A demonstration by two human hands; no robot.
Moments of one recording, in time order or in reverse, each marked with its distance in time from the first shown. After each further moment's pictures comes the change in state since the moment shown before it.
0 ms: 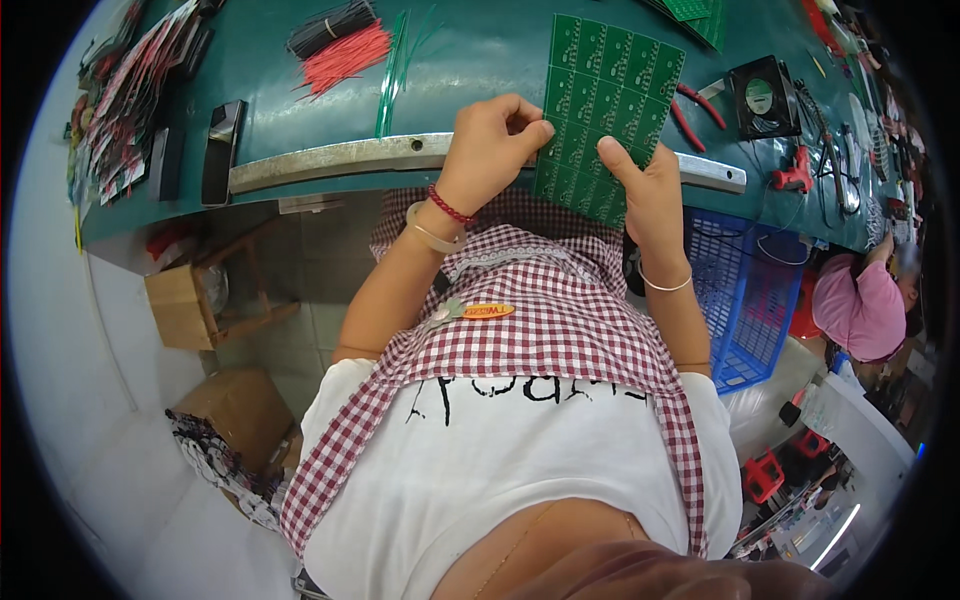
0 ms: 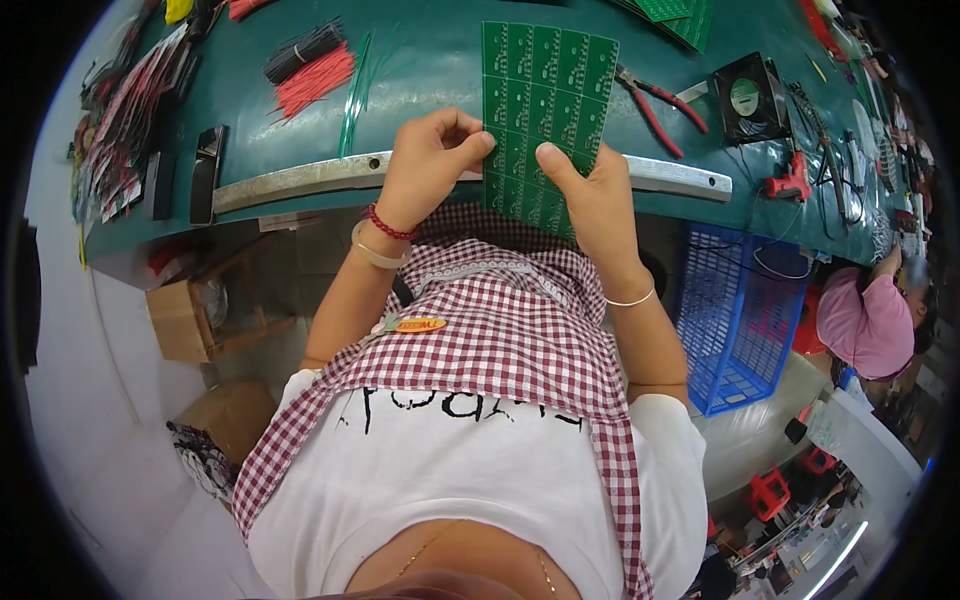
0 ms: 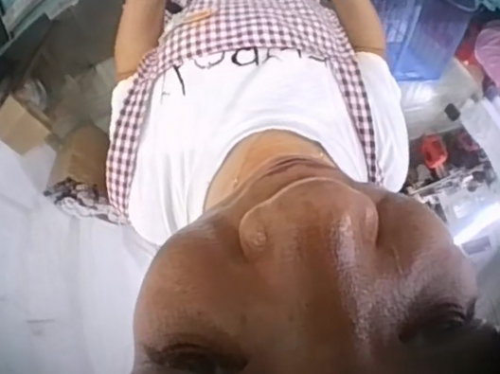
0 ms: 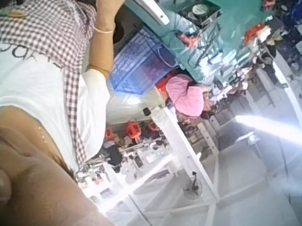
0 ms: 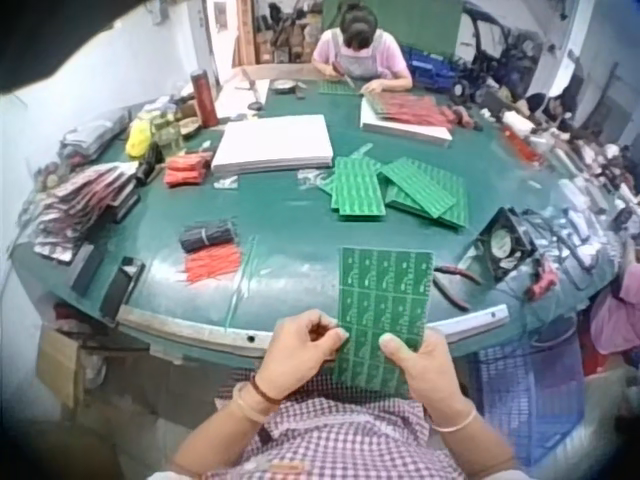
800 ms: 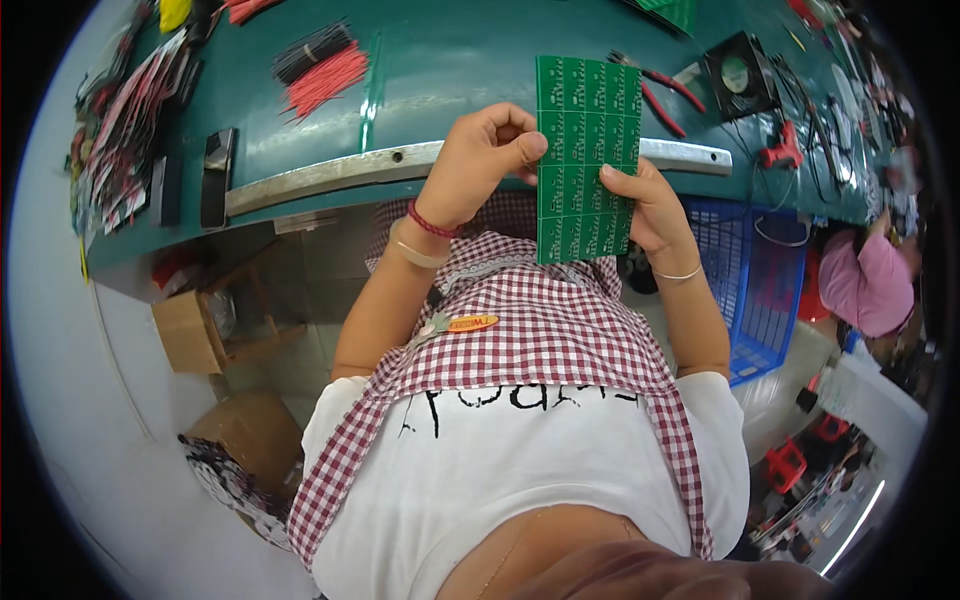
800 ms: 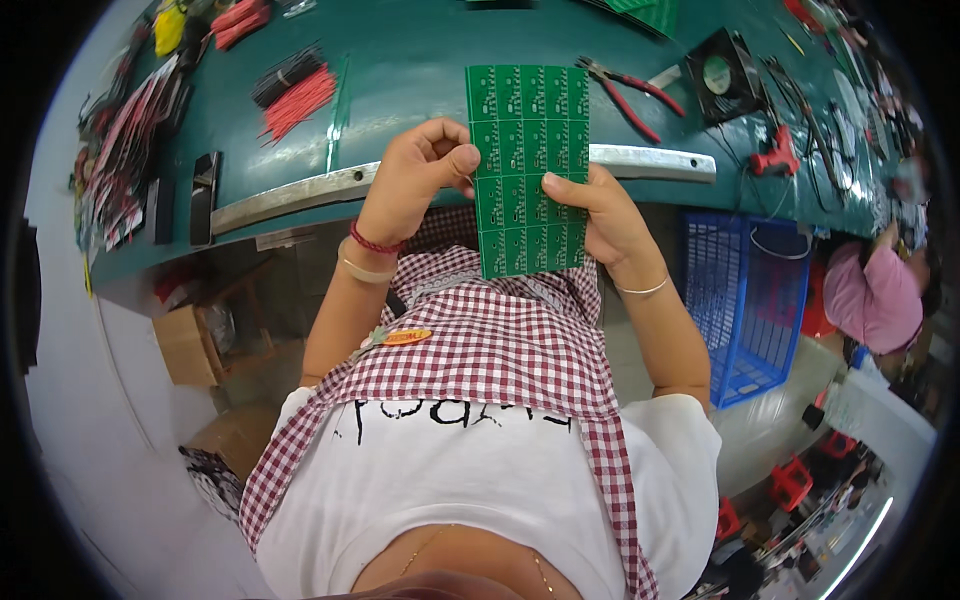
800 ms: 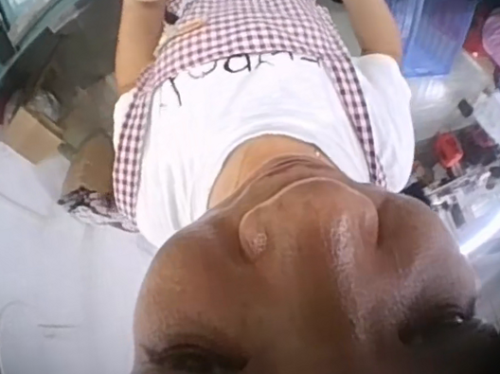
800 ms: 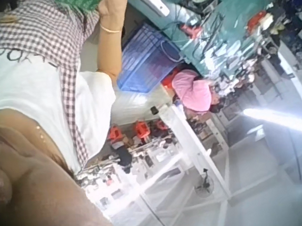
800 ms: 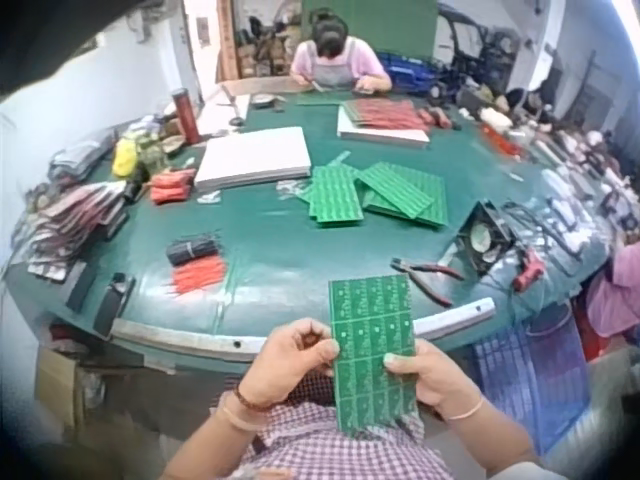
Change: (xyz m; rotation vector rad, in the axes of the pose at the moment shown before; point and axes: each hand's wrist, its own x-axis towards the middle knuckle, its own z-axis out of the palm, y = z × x) left_hand -0.012 0.012 0.009 -0.408 -0.203 0.006; right_hand -0.017 -0.001 -0.042 0.464 -0.223 0.409
